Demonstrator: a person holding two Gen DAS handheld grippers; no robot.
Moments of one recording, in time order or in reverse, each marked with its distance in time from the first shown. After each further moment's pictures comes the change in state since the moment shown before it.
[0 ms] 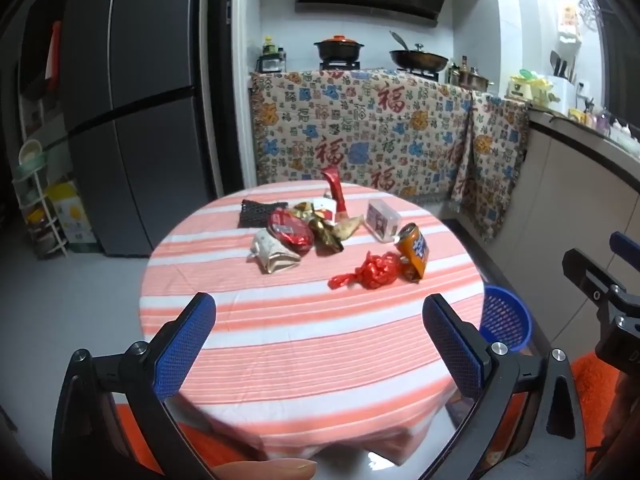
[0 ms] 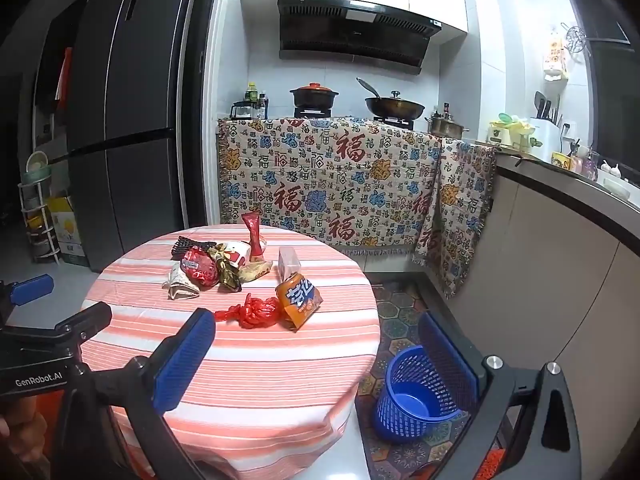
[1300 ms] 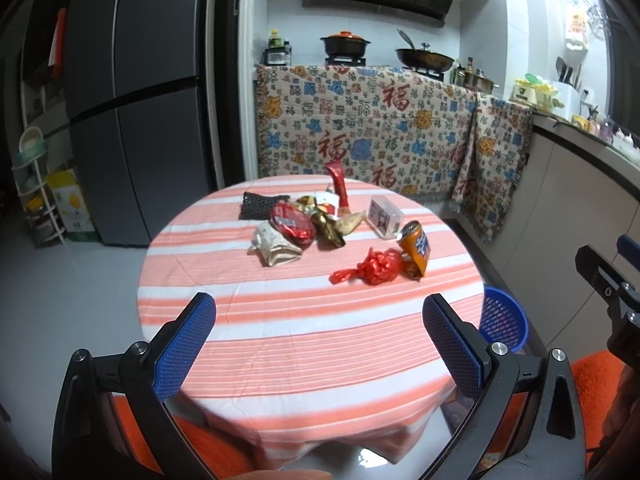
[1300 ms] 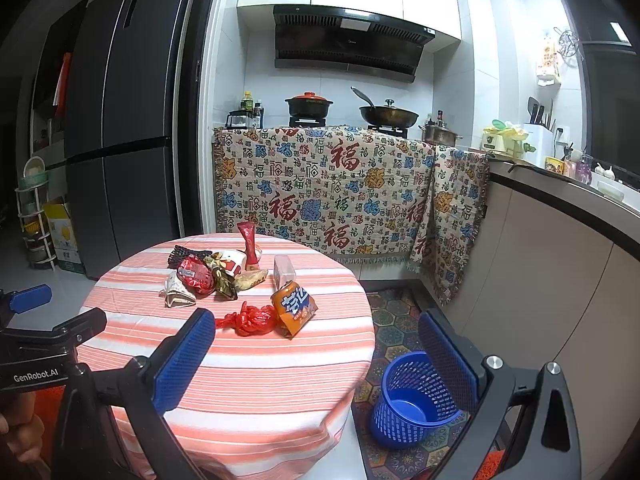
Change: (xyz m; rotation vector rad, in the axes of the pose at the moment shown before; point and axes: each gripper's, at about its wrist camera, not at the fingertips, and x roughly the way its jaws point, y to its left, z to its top) left arm 0.006 0.008 -0.007 -0.034 0.018 -0.007; right arm -0.004 0.000 -0.004 0.008 -0.040 -0.018
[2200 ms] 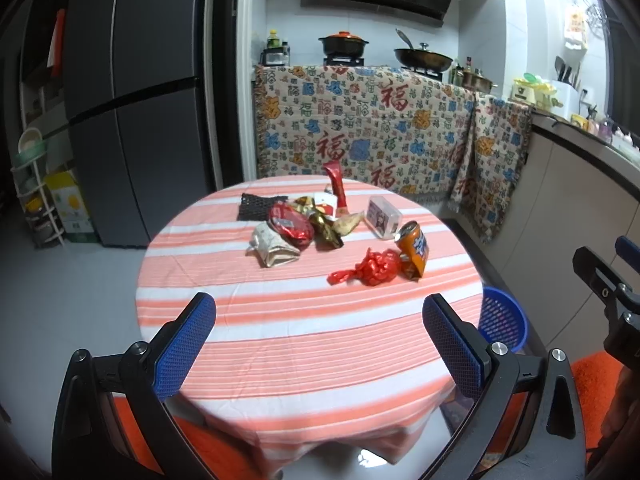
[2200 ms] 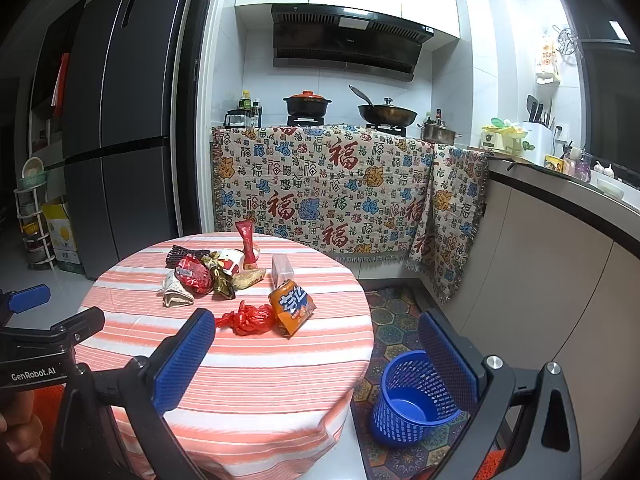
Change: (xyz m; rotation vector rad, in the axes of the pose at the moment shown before) left arm 0.001 -0.001 -0.001 0.005 -0.003 0.000; right arm 0.002 -0.005 -0.004 0.003 0.001 -0.001
